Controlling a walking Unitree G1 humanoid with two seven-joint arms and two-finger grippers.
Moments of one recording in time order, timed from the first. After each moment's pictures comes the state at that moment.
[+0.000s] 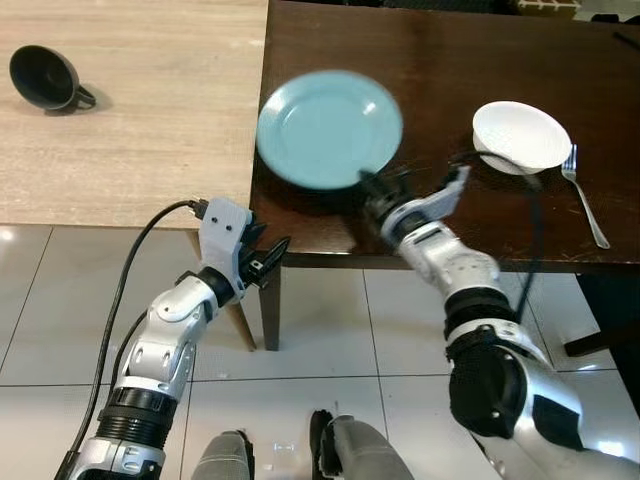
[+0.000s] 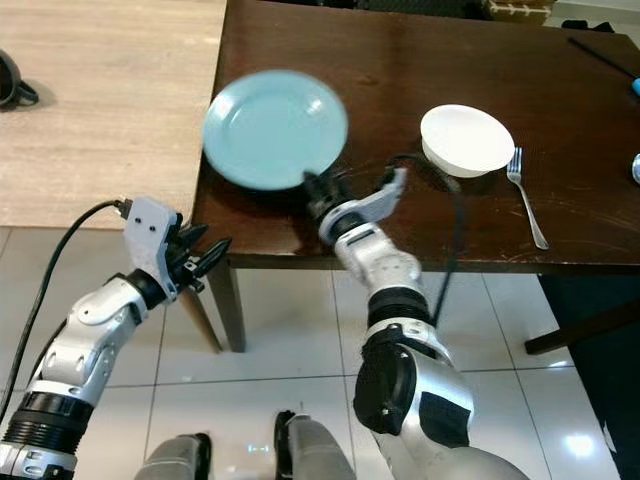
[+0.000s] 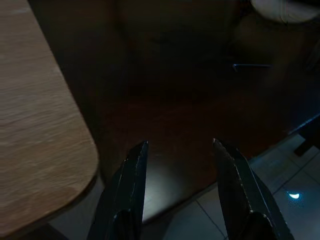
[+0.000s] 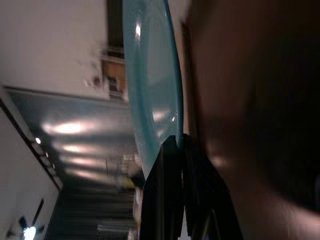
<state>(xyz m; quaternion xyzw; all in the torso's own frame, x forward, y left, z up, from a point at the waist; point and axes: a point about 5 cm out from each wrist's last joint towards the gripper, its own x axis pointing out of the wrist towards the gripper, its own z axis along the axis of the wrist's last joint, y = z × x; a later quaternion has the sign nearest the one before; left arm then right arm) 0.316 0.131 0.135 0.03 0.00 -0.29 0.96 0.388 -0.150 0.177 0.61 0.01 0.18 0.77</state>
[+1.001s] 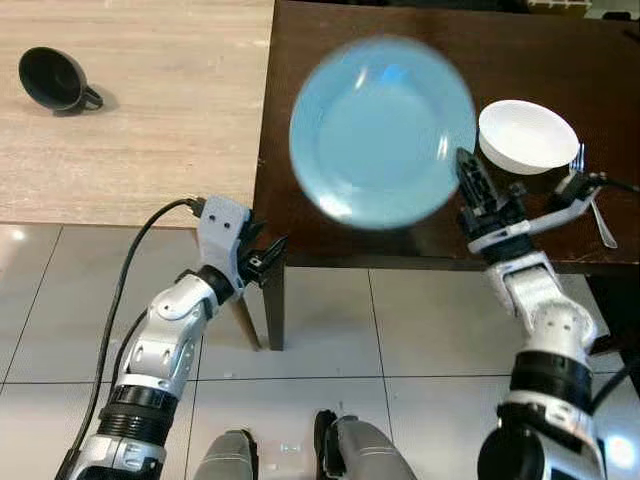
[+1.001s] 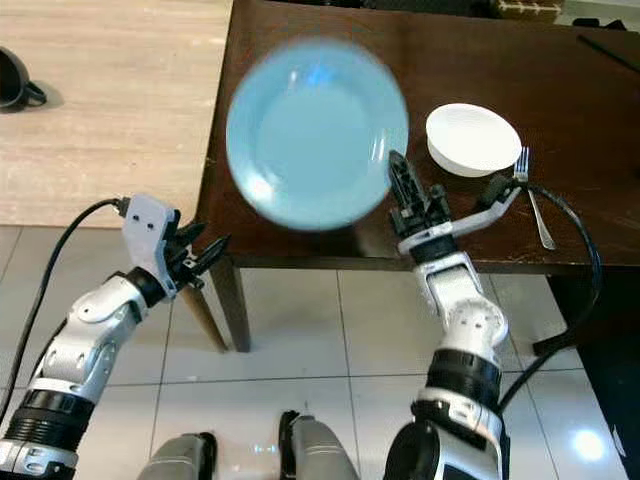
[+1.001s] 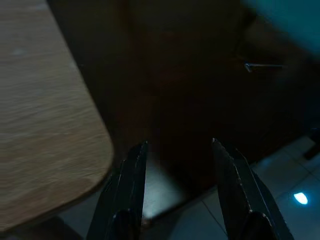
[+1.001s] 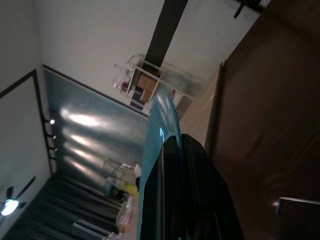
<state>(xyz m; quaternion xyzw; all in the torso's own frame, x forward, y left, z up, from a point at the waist) 0.317 0.136 0.133 0.02 0.00 -0.27 0.96 0.324 -0.207 0.179 0.52 -0.11 0.23 0.81</state>
